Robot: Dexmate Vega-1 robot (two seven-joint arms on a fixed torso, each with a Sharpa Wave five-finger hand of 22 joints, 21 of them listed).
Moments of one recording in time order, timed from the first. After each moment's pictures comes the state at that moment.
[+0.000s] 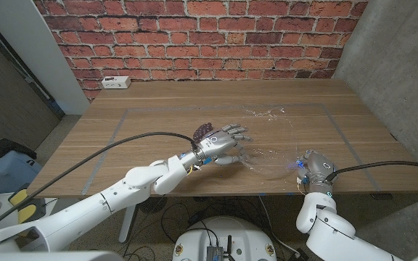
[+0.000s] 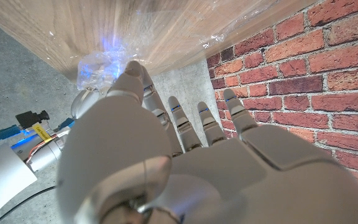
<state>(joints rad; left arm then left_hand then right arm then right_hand) 0.87 0.76 0.78 -1.78 0.96 -0.30 0.44 1.05 0.09 0.29 -0.16 0.18 1.09 -0.11 0.42 0.22 0.46 -0.16 0.24 0.20 0.22 -0.04 0.19 0.17 0.19 0.14 0.26 0.19 -1.31 -0.77 -0.64 -2.27 -0.27 -1.23 -0.78 1.24 0.12 0.21 -0.11 0.22 0.93 -0.12 0.47 0.29 0.49 -0.21 0.24 0.23 0.35 -0.04 0.36 0.29 0.39 -0.01 0.23 0.18</state>
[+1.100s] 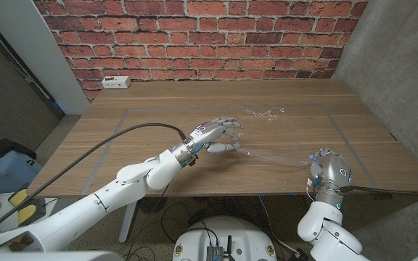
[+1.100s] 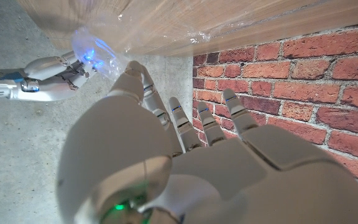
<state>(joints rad) 0.91 0.74 0.66 -1.76 0.65 -0.37 0.36 1.05 0.09 0.28 -0.15 0.18 1.09 -0.10 0.42 0.22 0.45 -0.14 0.22 0.20 0.23 -0.04 0.19 0.17 0.20 0.15 0.25 0.19 -1.51 -0.61 -0.42 -2.20 -0.29 -0.91 -1.03 1.21 0.16 0.19 -0.10 0.22 0.92 -0.11 0.50 0.33 0.55 -0.18 0.25 0.23 0.38 -0.04 0.37 0.30 0.43 0.00 0.24 0.19</state>
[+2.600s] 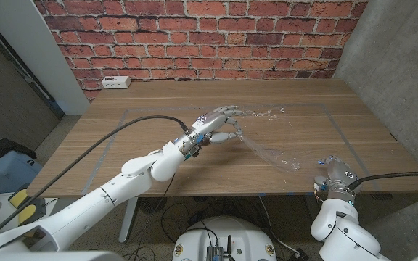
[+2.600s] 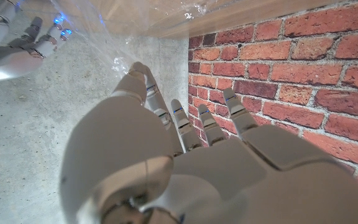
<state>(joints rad) 0.89 0.68 0.64 -1.75 0.67 -0.37 0.40 1.07 0.11 0.29 -0.16 0.18 1.06 -0.07 0.42 0.25 0.40 -0.14 0.21 0.21 0.19 -0.04 0.18 0.17 0.19 0.16 0.24 0.19 -1.52 -0.73 -0.45 -2.44 -0.35 -1.34 -0.64 1.16 0.05 0.15 -0.09 0.22 0.54 -0.22 0.25 0.23 0.21 -0.14 0.19 0.22 0.18 -0.04 0.25 0.26 0.36 0.06 0.22 0.19</state>
